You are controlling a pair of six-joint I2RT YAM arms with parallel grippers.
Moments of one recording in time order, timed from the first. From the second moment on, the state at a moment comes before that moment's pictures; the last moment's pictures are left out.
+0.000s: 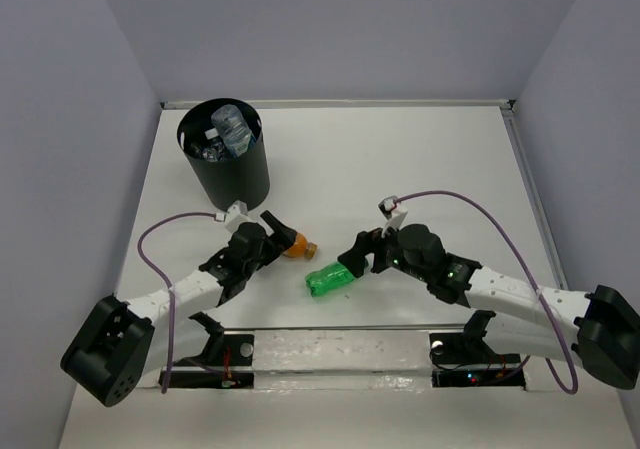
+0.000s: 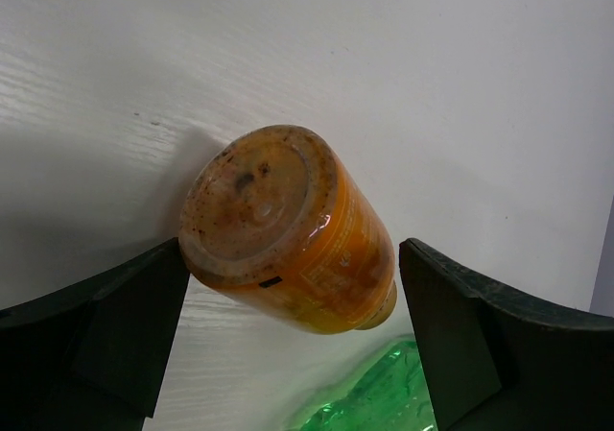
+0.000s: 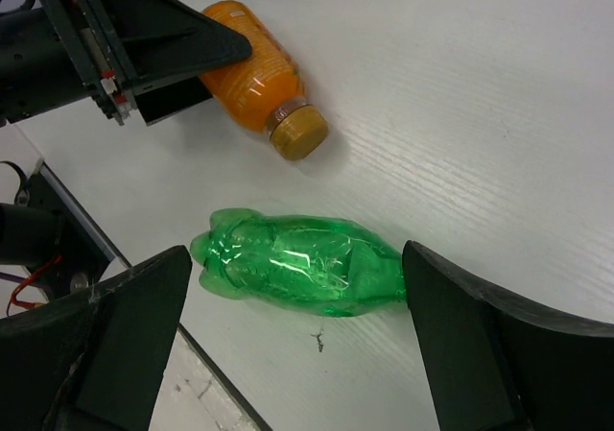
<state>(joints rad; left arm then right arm) -0.59 1.05 0.28 0.17 -0.24 -1.06 0.91 1.03 0.47 0.19 0.05 0.55</state>
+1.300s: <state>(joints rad) -0.58 0.84 0.88 0.09 -0.53 -0.62 0.92 0.97 0.44 0.24 0.01 0.52</state>
